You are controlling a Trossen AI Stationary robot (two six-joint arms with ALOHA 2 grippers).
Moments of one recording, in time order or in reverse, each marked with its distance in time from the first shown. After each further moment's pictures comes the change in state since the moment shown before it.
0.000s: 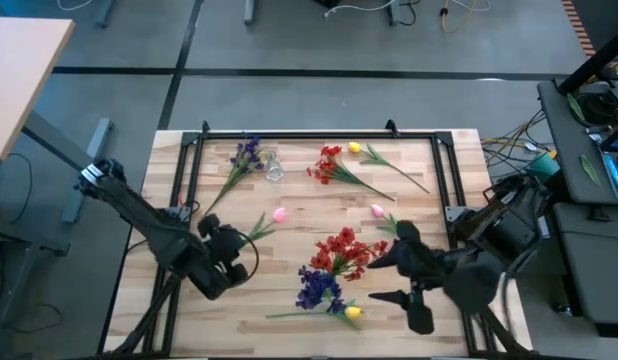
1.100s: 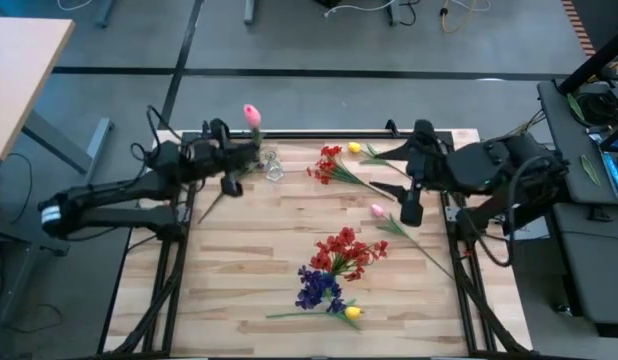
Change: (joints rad) left arm 1.076 -0.469 -0.468 1.721 0.853 1.246; right arm -0.411 -0.209 -0.066 0.013 0.051 -0.554
